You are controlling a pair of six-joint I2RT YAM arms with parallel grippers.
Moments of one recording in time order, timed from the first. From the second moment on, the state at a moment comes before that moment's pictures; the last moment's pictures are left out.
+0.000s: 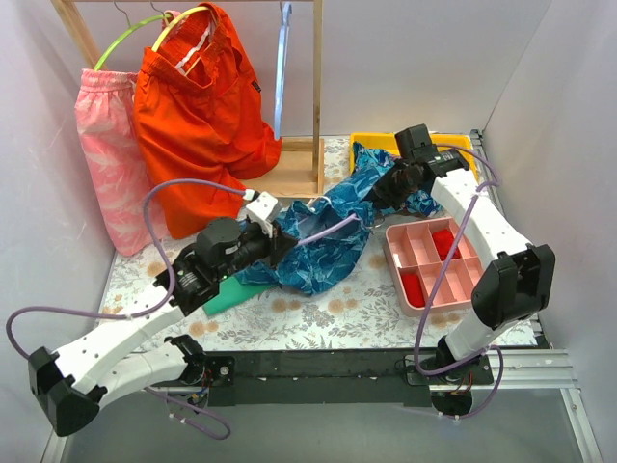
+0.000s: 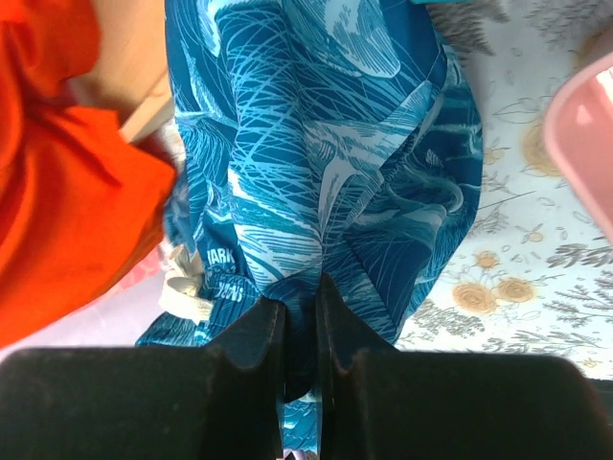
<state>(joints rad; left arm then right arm) -0.80 0.88 0.81 -0.16 0.07 -0.20 0.36 1.61 1.55 -0.95 -0.22 1.13</state>
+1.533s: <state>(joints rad) -0.90 1.03 0.94 -0.60 -0.16 0.05 0.36 1.79 1.55 -0.93 -0.31 1.06</state>
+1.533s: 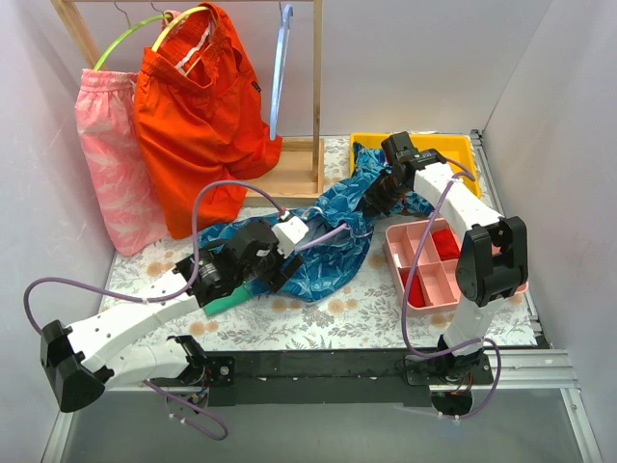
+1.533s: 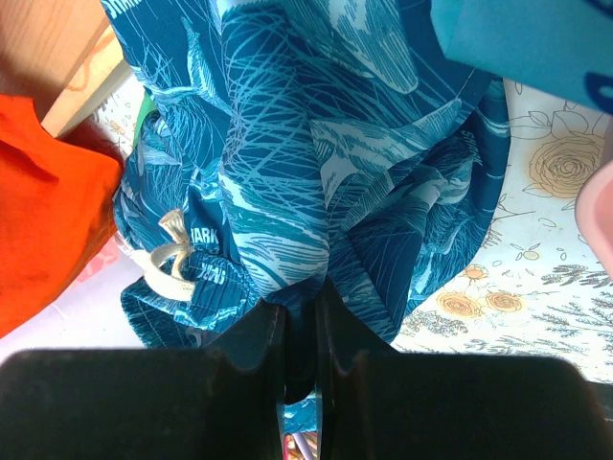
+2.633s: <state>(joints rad) -0.94 1.05 0.71 -0.11 -0.26 0.26 0.36 1.78 1.58 -0.97 -0.33 1.04</state>
